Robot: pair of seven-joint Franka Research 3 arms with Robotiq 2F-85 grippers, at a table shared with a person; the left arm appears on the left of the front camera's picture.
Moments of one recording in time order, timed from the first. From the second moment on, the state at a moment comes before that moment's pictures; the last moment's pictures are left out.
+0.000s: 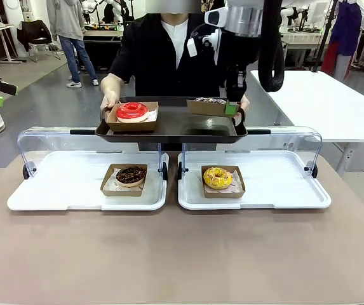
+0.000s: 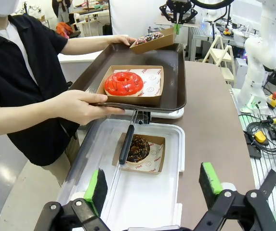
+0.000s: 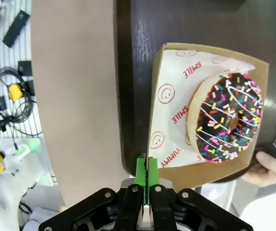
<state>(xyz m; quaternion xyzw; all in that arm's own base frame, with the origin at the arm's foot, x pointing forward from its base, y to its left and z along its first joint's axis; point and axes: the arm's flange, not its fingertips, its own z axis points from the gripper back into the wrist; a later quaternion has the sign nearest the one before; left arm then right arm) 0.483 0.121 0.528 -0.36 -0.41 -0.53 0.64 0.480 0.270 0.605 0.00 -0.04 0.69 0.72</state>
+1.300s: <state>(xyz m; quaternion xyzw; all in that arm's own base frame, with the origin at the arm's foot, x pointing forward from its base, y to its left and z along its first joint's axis) 0.483 0.121 0.528 -0.36 -0.41 -0.53 0.64 0.517 0.282 0.574 0.01 -0.02 0.70 0.71</state>
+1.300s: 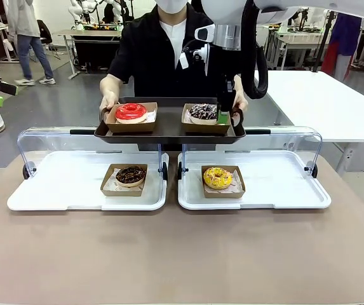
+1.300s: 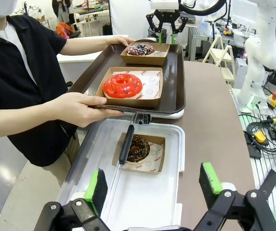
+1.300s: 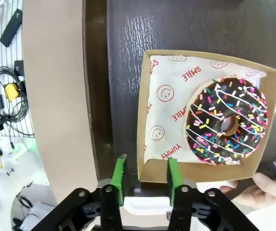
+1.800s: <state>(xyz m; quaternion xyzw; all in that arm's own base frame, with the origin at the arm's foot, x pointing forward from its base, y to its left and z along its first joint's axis) 0.483 0.121 0.528 -0.36 -0.41 -0.53 0.64 0.518 0.279 0.573 0.01 -0.01 0.70 0.71</state>
